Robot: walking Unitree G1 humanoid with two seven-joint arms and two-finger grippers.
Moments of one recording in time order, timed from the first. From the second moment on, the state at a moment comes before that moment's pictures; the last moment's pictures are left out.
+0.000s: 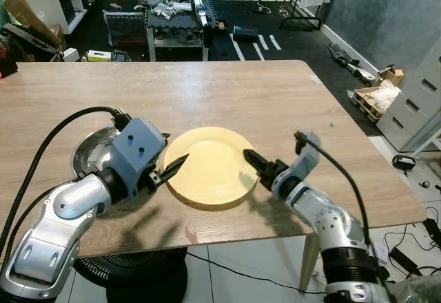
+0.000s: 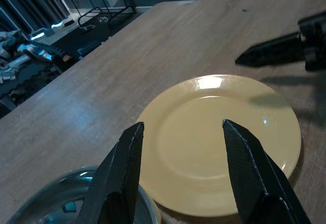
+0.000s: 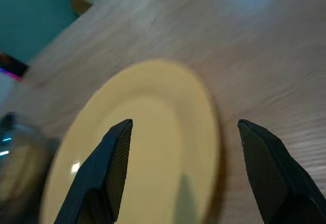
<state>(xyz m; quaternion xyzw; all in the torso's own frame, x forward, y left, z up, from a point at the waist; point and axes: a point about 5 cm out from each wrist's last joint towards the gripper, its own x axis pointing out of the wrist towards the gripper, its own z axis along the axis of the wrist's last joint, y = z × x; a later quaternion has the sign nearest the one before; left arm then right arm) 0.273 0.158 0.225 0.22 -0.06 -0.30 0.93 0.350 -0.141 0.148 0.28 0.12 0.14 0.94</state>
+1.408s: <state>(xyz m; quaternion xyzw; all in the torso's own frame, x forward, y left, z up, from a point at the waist) 0.284 0.129 0.218 0.07 -0.07 -0.17 0.98 0.313 -0.166 0.202 0.19 -0.13 0.06 0.97</state>
